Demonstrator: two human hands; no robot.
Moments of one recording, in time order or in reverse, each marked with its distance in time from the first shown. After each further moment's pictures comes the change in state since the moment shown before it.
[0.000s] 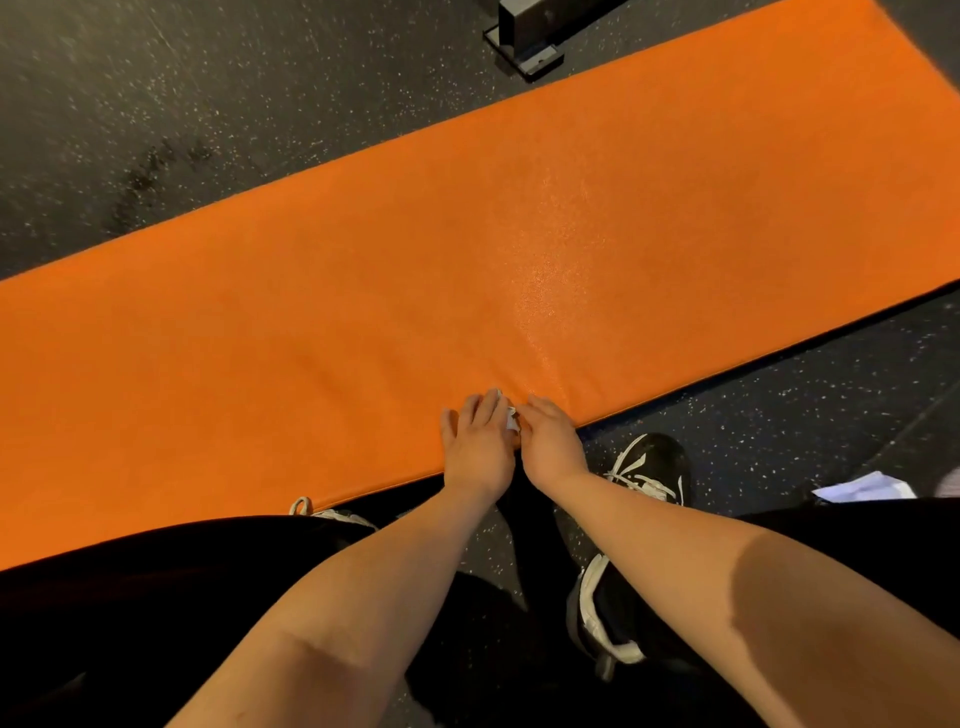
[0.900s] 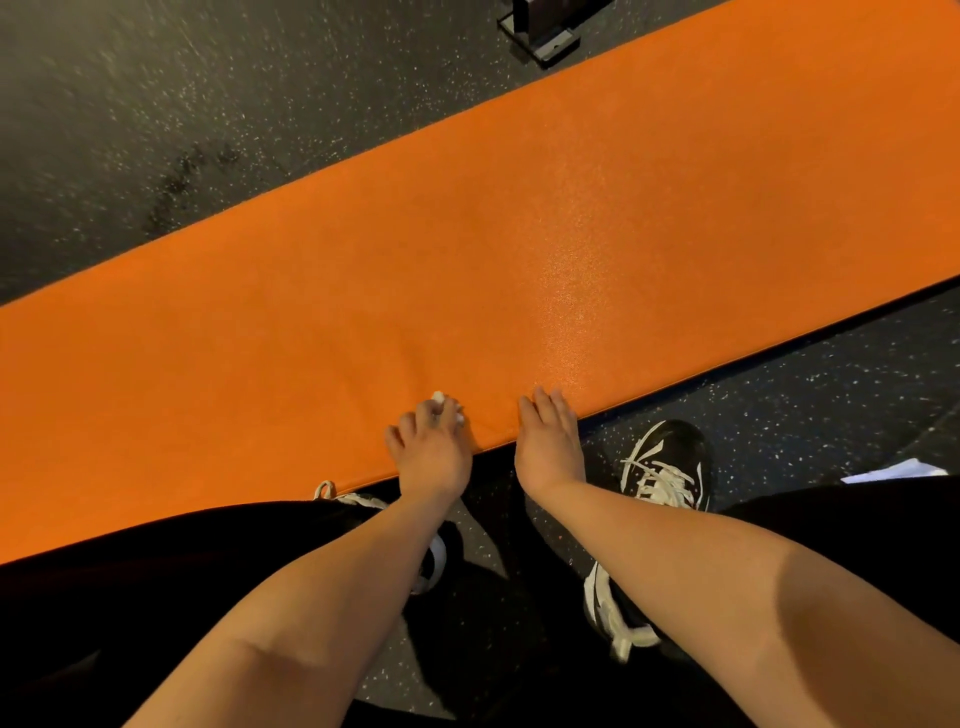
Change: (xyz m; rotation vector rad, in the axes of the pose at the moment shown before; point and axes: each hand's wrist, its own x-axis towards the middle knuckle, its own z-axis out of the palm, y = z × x) left_hand -0.031 -0.062 -0.011 0.109 0.200 -0.231; right_hand -0.022 -0.014 0.026 -0.294 0.062 -0.051
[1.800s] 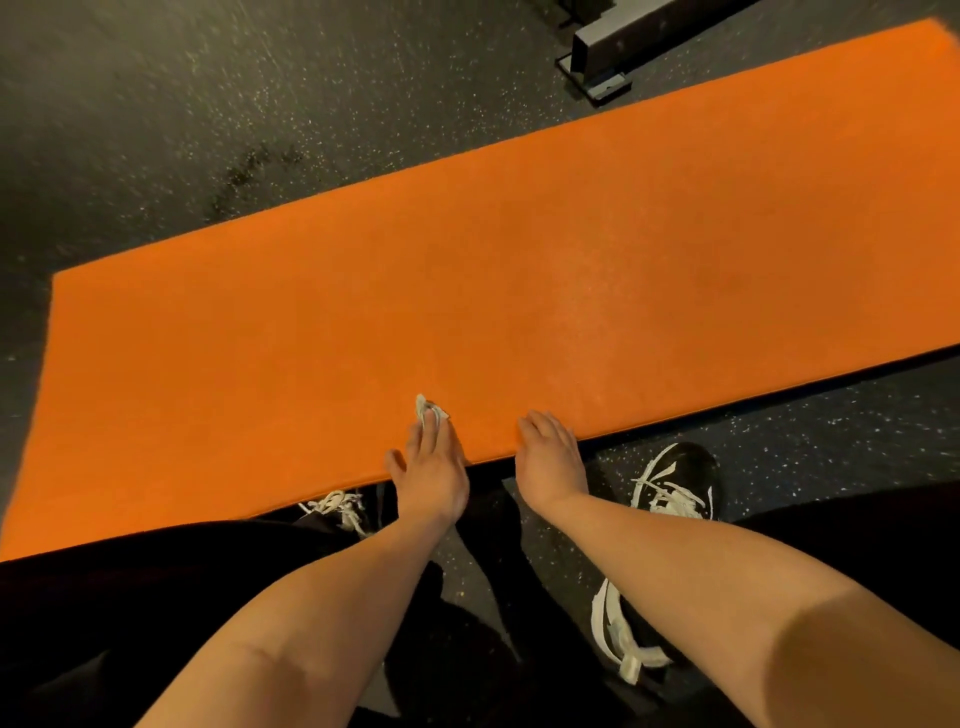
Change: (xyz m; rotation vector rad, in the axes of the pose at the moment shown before) left_hand -0.030 -0.033 -0.013 -0.137 -0.202 -0.098; right_hand -0.007 -0.022 0.008 -0.015 -0.078 -0.089
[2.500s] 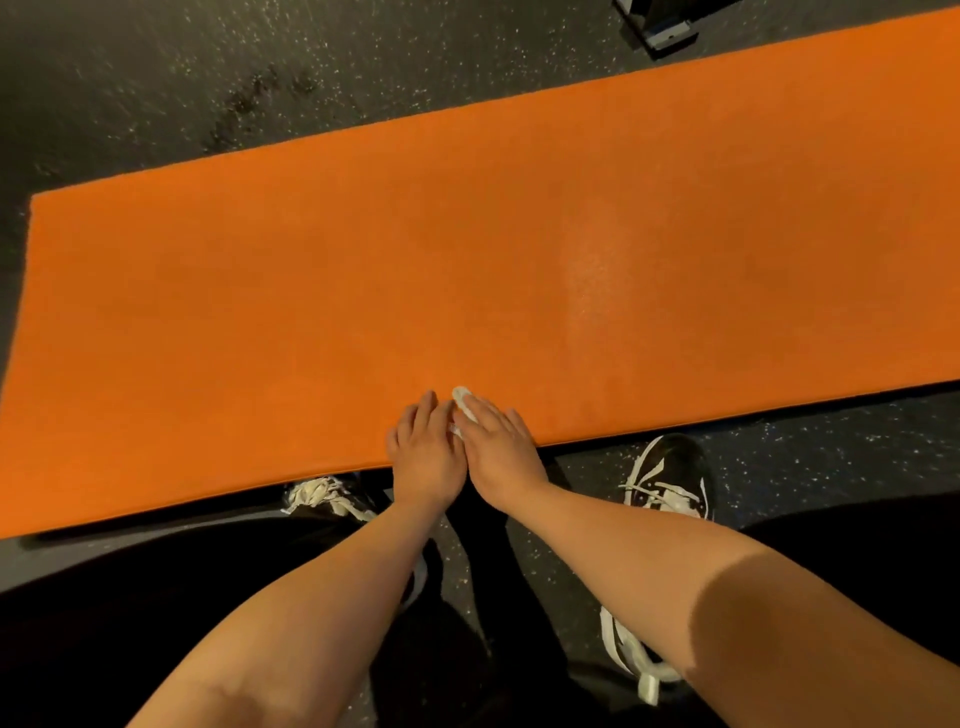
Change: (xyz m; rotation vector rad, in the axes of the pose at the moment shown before) left_hand 0.017 -0.029 0.014 -0.197 0.151 -0.026; right_hand 0.022 -0.053 0.040 -0.033 -0.106 -0.327
